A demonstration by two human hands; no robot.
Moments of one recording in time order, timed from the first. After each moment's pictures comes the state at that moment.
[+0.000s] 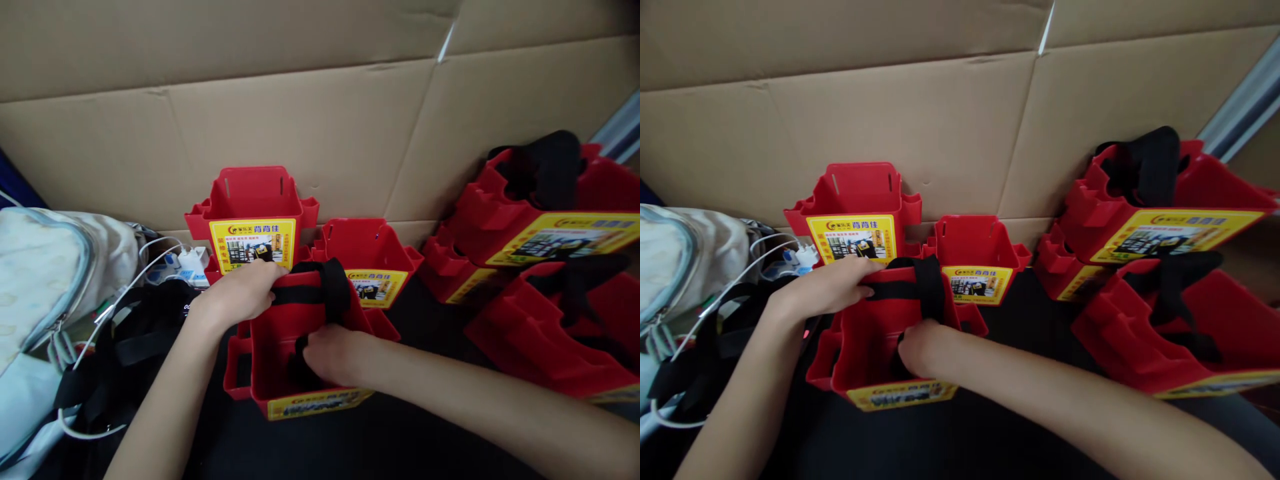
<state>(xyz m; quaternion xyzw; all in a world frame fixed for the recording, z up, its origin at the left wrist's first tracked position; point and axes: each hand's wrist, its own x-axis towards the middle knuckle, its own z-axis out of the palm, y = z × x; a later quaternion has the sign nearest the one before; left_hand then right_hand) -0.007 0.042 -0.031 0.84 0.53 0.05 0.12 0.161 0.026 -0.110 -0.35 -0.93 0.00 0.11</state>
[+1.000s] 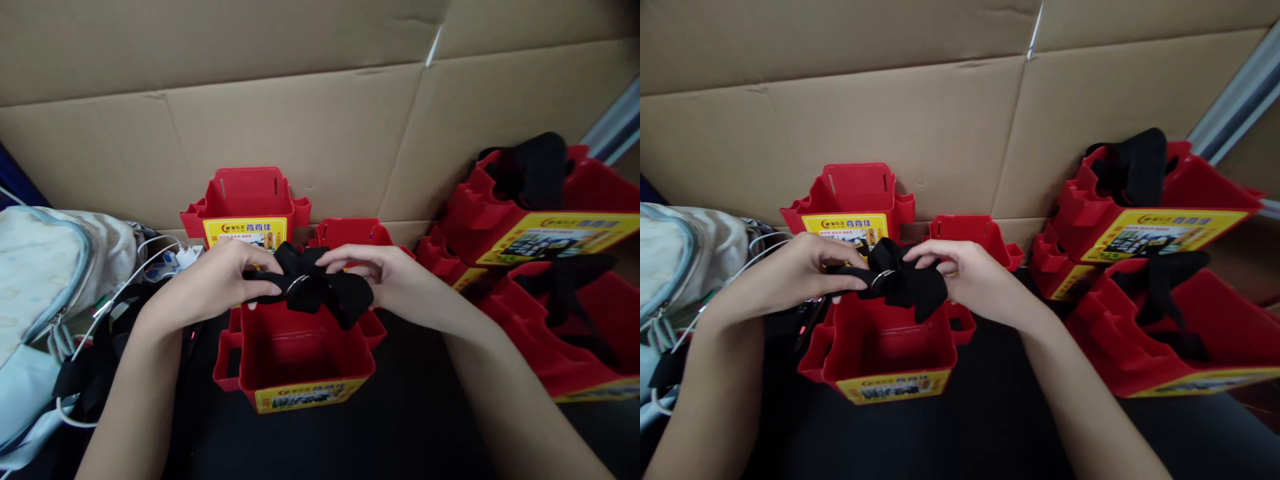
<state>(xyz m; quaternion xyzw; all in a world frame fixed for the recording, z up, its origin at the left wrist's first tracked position) -0.009 0.011 0.003 0.86 0.43 0.21 0.17 0.234 0.041 -0.021 -0.32 -0.82 0.38 0.29</state>
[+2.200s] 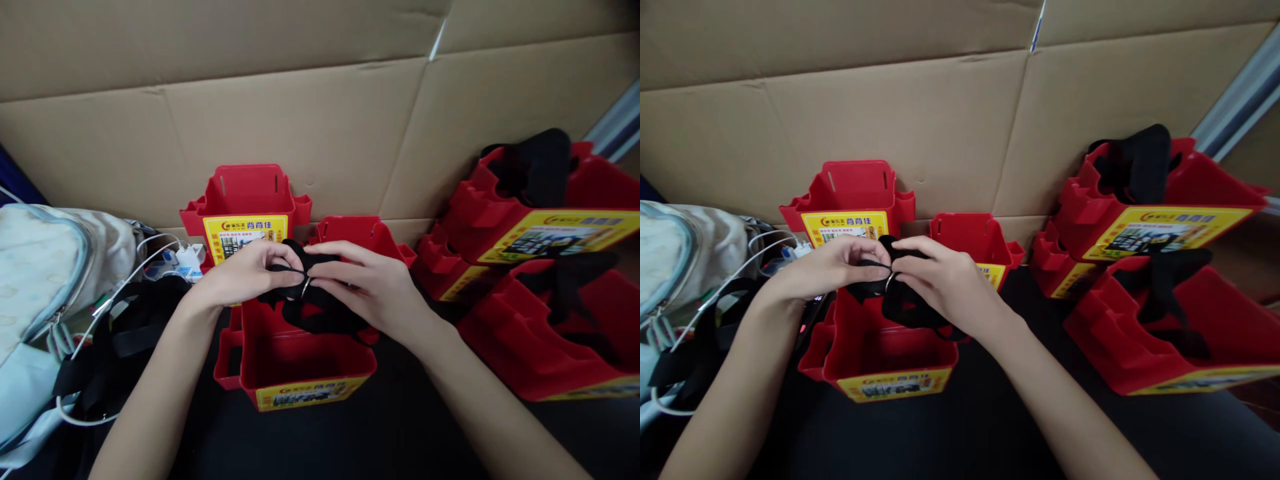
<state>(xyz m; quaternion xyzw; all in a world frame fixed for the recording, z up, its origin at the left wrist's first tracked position) 0.011 0.034 -0.012 0.76 0.39 0.27 0.45 0.211 0.028 -0.032 -0.24 -0.89 -0.01 0.39</state>
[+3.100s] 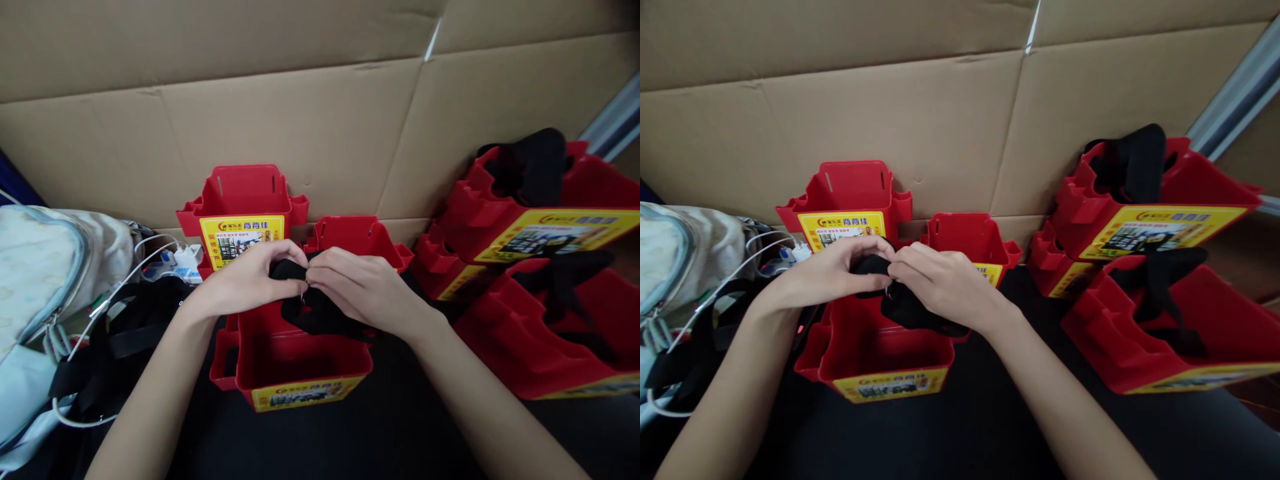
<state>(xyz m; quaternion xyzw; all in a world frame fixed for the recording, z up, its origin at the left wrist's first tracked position) 0.019 0.026 -0.011 0.81 0.39 0.29 0.33 0.216 0.039 -0.035 -0.20 -0.92 -0.20 0.28</state>
